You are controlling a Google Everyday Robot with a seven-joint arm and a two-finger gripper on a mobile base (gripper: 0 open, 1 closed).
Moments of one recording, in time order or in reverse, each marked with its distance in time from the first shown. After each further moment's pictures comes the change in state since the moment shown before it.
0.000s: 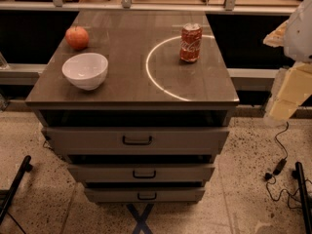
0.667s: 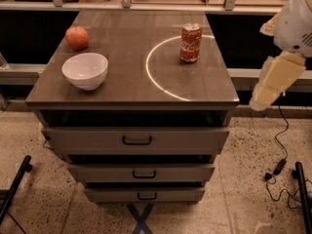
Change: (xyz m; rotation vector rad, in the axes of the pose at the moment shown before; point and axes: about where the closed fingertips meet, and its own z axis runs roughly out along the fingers) arm -0.009 -0.031 0.008 0.074 -0.034 0.046
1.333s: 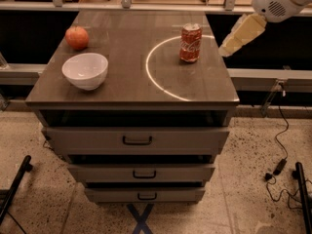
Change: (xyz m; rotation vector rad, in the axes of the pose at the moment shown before) arm -0.050 -0.139 0.037 0.204 -0.303 0.112
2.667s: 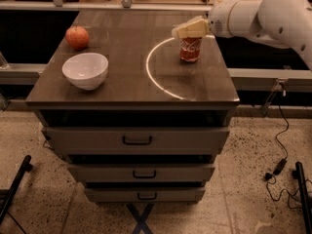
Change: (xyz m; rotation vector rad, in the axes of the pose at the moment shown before) arm -0.066 -0.054 0.137 0.105 -0.542 0.344
